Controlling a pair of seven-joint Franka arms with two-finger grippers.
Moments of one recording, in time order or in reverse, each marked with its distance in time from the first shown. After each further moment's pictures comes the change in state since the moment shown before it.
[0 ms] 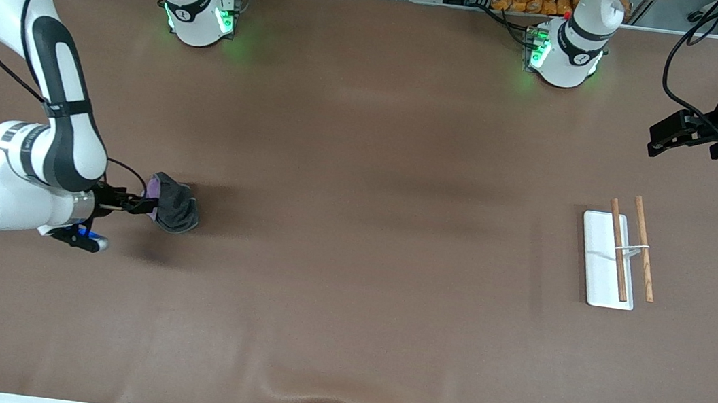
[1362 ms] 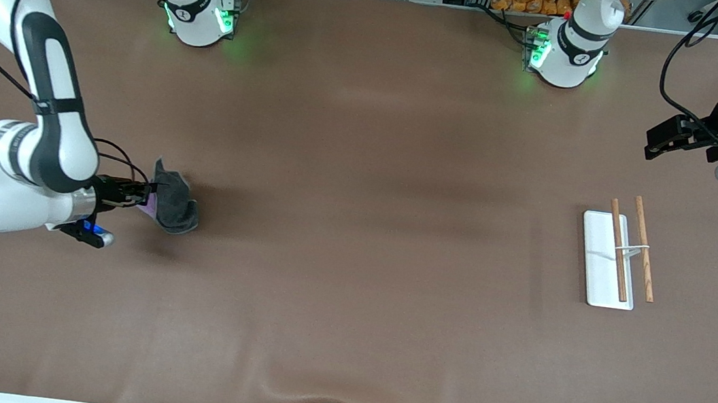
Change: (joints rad) left arm -0.001 0.013 0.000 0.000 0.000 0.000 0.000; right arm -0.003 -0.010 0.004 0.102 0.101 -0.202 0.064
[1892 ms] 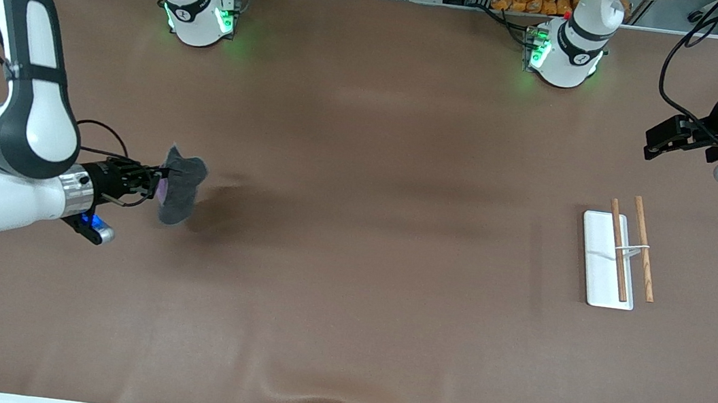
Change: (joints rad) left arm -0.002 0.002 -0.001 0.000 0.000 0.000 0.000; right arm 0.071 -0.048 0.033 0.157 0.123 -0.229 0.298
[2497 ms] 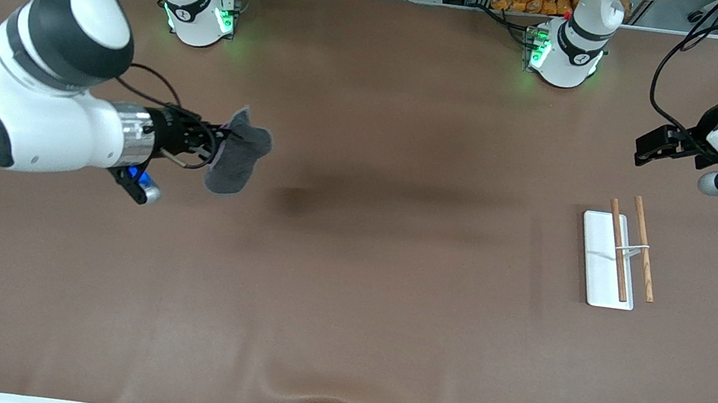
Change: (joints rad) left arm -0.003 0.038 -0.005 -0.001 0.000 0.012 0.000; right arm 0.198 -0.157 0.009 0.048 0.151 -0.026 0.547
